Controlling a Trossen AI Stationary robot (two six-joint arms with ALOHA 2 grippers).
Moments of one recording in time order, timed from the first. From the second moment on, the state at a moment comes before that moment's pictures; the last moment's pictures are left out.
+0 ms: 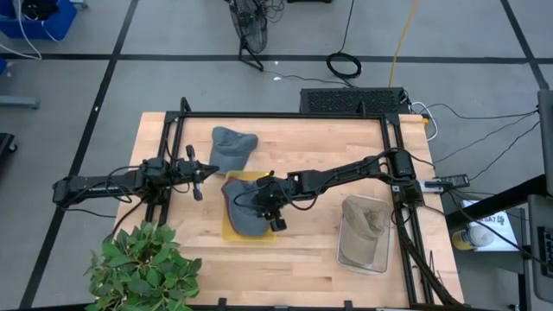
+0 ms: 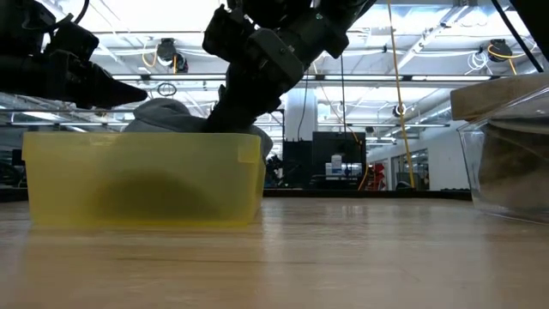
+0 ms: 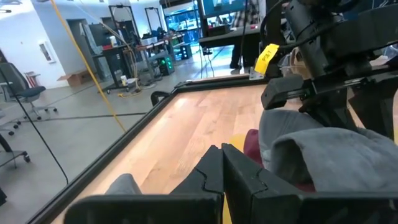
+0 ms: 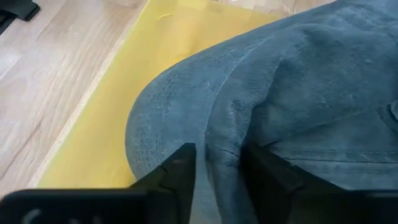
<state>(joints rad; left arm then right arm) 0.16 0.19 0.01 0.14 -0.08 0.18 0.07 2.05 1.48 -0.22 -0.19 -0.17</state>
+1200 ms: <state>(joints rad) 0.16 0.19 0.01 0.10 -0.11 0.13 -0.07 0.75 0.67 0.04 -0.28 0.02</state>
